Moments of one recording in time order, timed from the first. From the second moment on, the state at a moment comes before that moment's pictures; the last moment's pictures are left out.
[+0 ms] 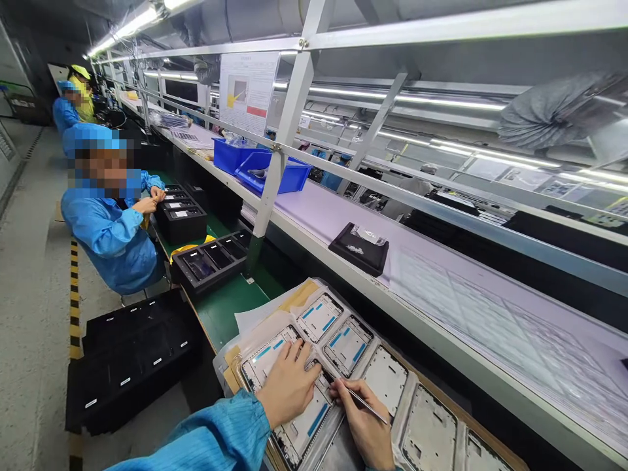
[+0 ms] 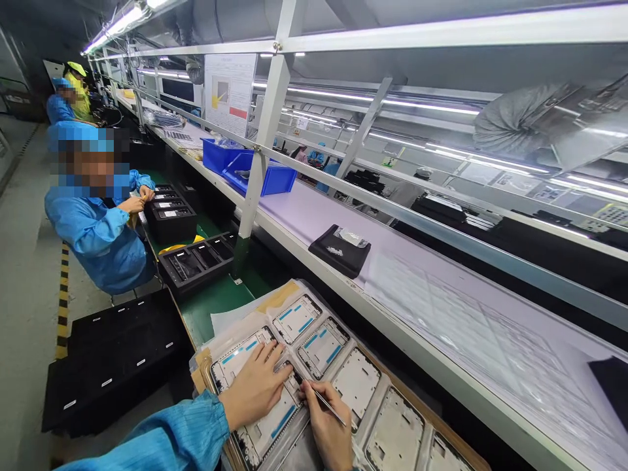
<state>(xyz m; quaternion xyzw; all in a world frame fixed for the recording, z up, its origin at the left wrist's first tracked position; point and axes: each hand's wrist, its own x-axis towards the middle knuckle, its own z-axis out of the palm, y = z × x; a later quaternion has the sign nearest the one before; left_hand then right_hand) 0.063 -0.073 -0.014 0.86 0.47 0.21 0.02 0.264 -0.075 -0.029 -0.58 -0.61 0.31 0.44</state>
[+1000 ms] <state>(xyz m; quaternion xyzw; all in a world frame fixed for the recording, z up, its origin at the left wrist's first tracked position) 0.062 -0.072 -0.019 0.83 0.49 0.26 0.09 0.256 -0.085 -0.020 -0.51 -0.72 0.19 0.44</state>
